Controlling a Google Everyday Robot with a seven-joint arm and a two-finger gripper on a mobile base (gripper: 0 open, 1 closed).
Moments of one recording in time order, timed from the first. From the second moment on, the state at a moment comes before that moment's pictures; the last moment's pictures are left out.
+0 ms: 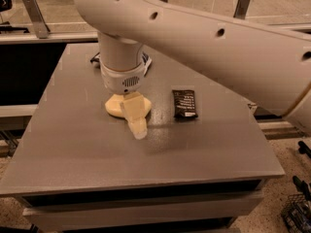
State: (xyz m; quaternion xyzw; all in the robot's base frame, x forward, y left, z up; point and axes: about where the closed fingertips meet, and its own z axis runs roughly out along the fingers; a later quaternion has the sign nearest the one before) arm 0.514 0.066 0.861 -0.86 0.51 -0.02 0.06
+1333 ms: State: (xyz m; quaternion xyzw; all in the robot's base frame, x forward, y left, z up) arm 0.517 0.068 0.850 -0.86 0.50 0.00 0.09
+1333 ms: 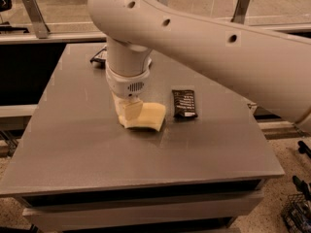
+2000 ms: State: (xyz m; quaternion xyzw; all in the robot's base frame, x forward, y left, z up) arm 0.515 0.067 0.876 -0.86 0.50 -0.02 0.12
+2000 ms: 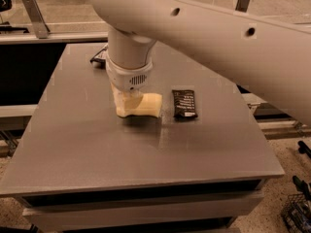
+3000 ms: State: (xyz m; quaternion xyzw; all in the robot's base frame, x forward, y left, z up) arm 0.507 0.048 0.936 -0.85 0.49 -0.04 0.16
